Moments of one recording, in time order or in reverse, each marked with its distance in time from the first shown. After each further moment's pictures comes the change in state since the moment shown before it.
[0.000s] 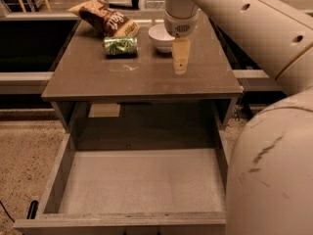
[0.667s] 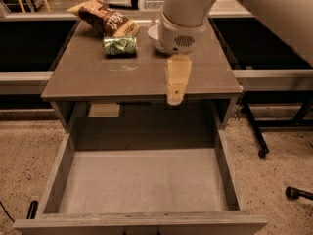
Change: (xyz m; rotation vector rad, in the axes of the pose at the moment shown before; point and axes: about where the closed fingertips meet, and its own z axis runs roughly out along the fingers) arm -0.050 0.141 -0.093 -0.172 -0.148 0.034
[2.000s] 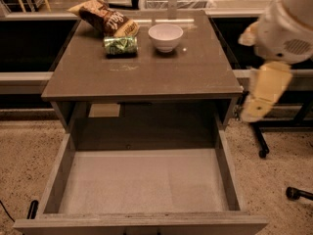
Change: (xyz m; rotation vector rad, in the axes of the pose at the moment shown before) arm 0.127 0.078 -0.076 0.066 -0.038 0.248
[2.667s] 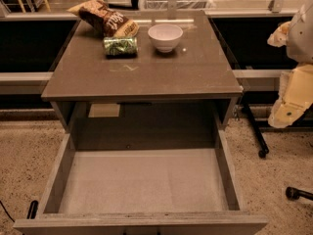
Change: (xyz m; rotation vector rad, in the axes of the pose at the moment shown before) arm 0.040 0.009 -0.021 0.032 0.038 0.071
